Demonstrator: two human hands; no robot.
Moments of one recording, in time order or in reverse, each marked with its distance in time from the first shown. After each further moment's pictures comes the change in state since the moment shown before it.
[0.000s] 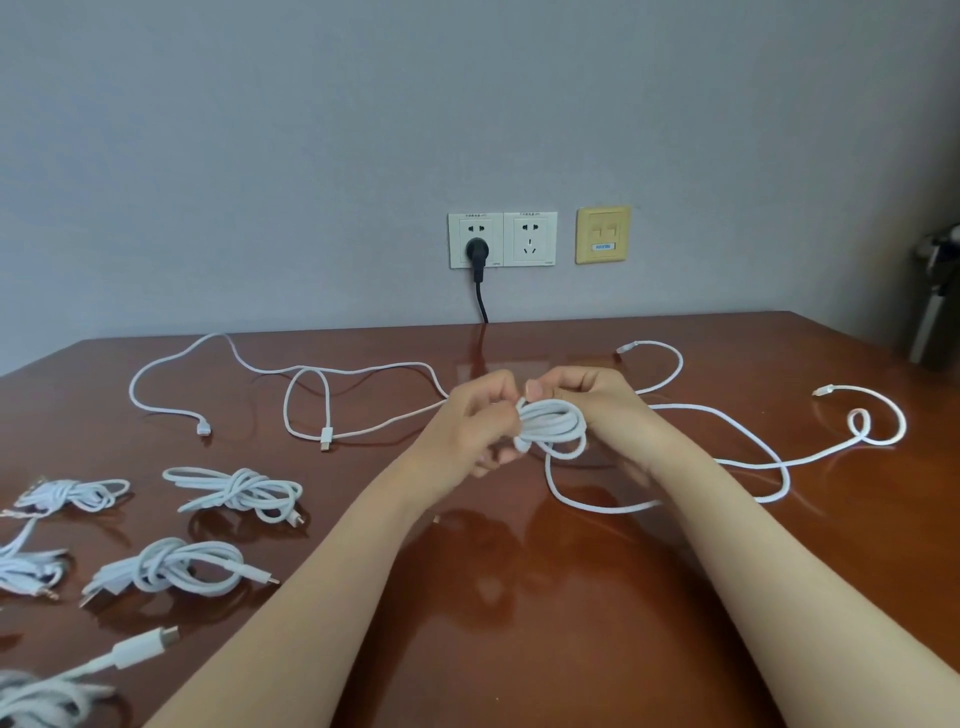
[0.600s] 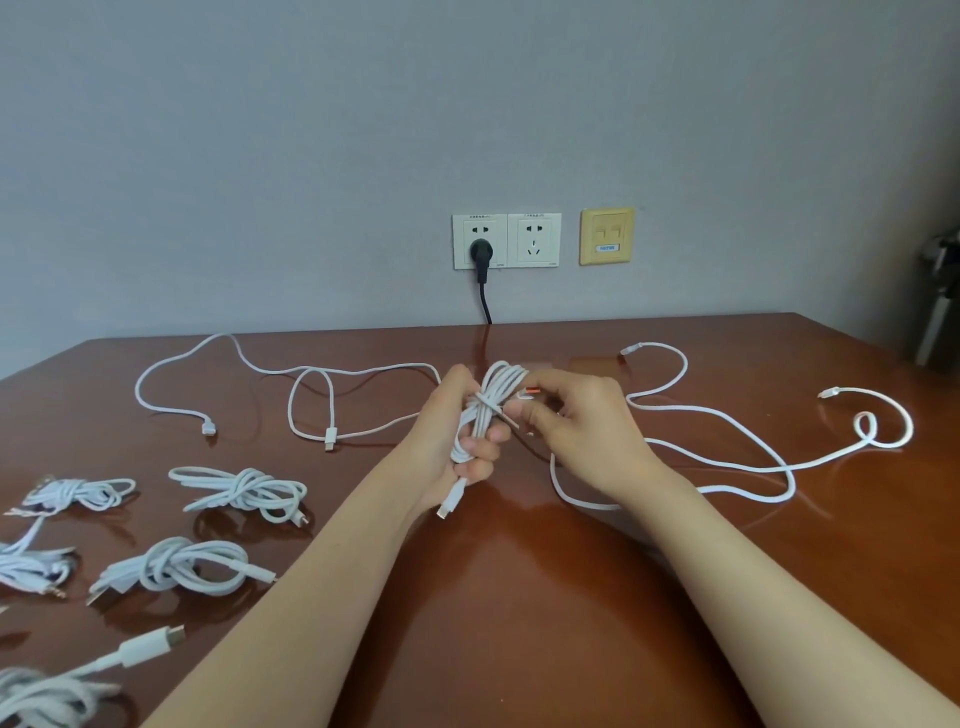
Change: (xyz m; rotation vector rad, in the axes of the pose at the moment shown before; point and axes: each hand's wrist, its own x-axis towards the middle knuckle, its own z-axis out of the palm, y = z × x) left_hand 0.010 -0.004 -0.008 -0.503 0.231 -0.414; right_hand 0.000 0.010 0.017 -0.626 0.192 -0.451
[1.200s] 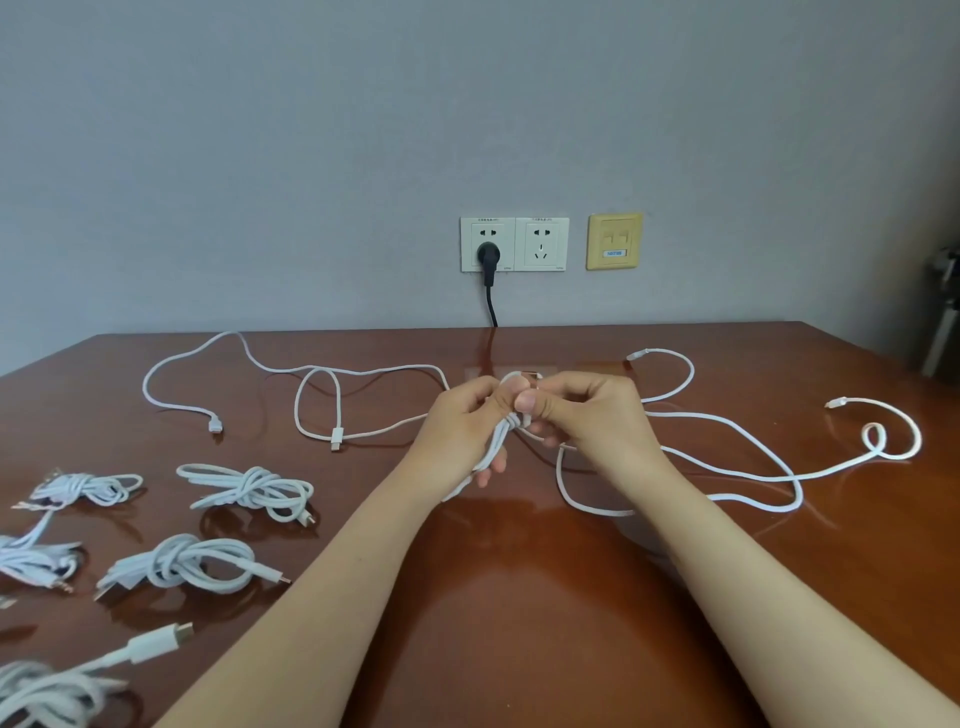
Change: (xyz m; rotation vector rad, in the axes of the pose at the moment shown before) left_hand -0.003 -0.006 -0.005 0.551 0.070 0.486; right_hand 0.002 -0.006 -0.001 0.585 0.025 0.275
